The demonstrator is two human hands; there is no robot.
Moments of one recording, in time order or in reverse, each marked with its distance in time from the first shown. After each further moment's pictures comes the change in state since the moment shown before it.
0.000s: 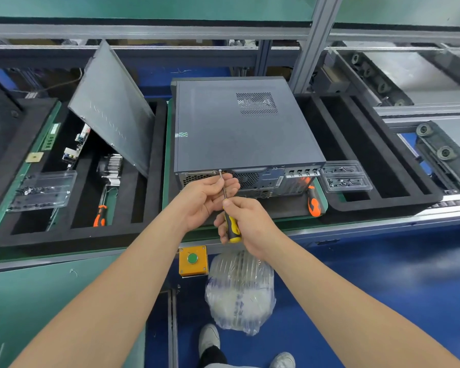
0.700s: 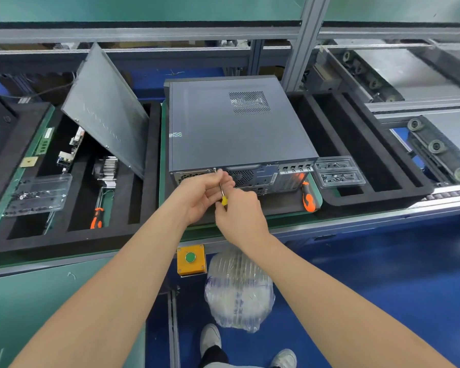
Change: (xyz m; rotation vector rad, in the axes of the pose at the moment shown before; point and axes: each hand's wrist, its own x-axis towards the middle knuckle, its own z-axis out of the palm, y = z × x) left_hand -0.001 0.007 0.018 0.059 0.153 -0.003; right_hand 0.006 0.000 0.011 -1.112 0.405 -0.335
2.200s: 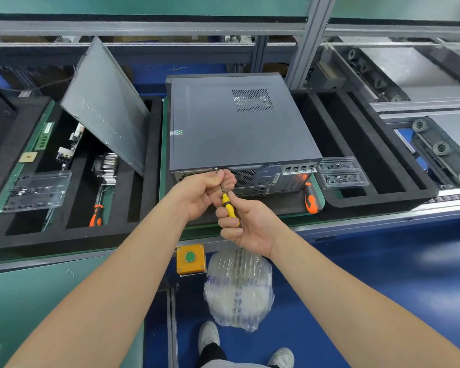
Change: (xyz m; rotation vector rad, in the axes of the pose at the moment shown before) left_hand 0.002 0.007 0.000 -0.018 -0.038 -0.061; right_hand 0.004 0.025 -0.012 1.718 -0.781 0.601
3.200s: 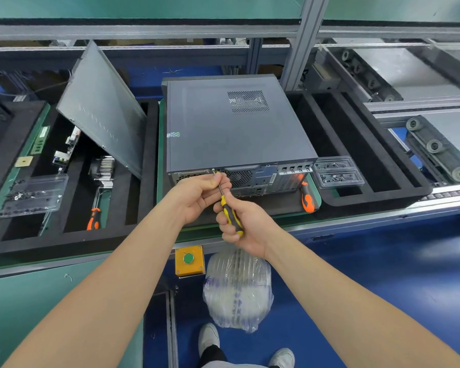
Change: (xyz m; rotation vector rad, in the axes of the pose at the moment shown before) left_hand 0.003 -0.005 -0.006 0.056 0.013 0.048; right_hand 0.002 0.005 0.001 -0.258 0.168 -0.100
